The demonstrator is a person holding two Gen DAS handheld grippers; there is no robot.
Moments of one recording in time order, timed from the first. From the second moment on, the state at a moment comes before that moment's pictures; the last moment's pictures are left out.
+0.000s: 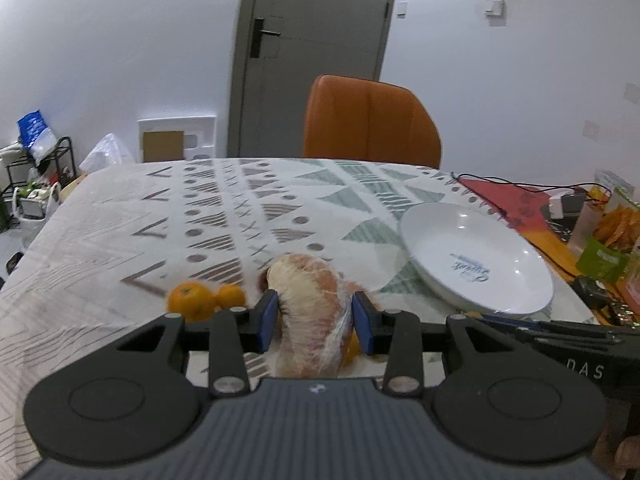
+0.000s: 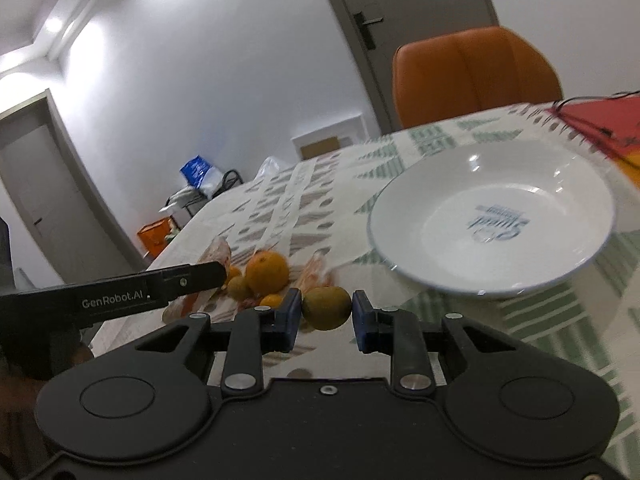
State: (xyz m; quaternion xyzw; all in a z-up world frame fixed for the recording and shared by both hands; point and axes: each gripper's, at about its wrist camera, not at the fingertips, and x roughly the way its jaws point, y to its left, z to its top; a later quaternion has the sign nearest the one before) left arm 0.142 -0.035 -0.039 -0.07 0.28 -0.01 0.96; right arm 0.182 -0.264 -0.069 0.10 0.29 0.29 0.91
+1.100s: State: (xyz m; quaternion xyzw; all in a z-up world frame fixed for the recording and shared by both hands) left arm 0.198 -0.135 -0.035 -0.03 0.28 -0.08 0.96; right arm 0.201 -0.347 -0.062 0.14 0.25 0.20 0.94
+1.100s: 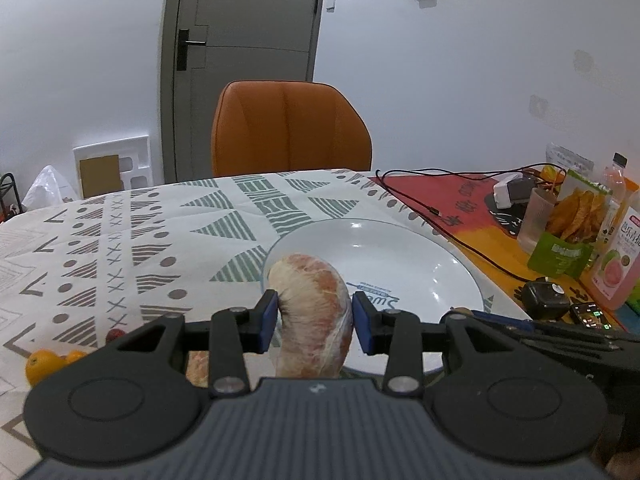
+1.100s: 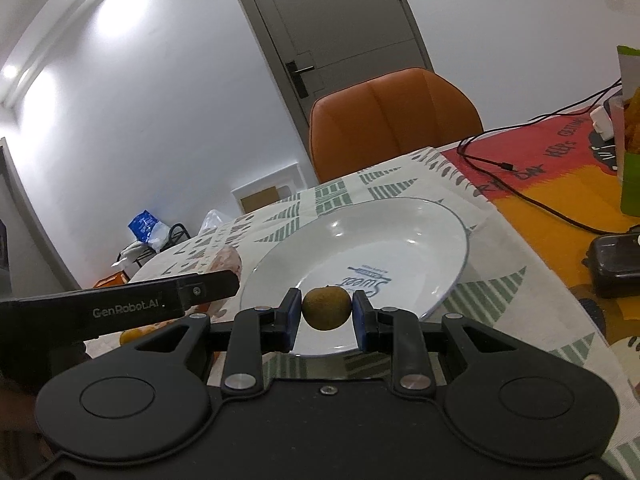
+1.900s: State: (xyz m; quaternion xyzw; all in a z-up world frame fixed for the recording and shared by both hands) left arm 0.197 -0.138 -0.031 -0.05 0.27 -0.07 0.96; right arm 0.194 -0.362 -0.066 0.16 0.24 0.17 0.94
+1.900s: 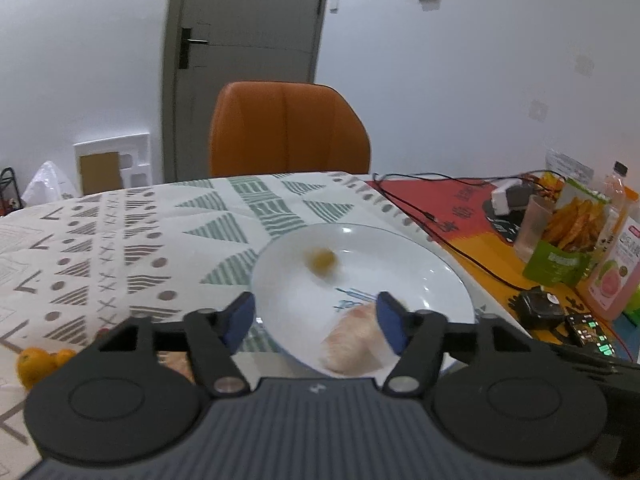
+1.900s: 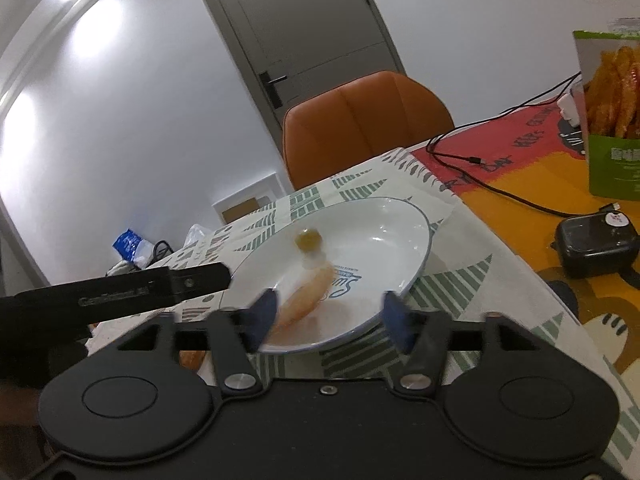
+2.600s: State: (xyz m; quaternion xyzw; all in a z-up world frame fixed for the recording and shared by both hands) left arm 0.155 -0.083 -0.013 -0.05 0.25 0.05 0.96; right arm 0.180 -0.337 -0.058 0.15 0.24 0.17 0.94
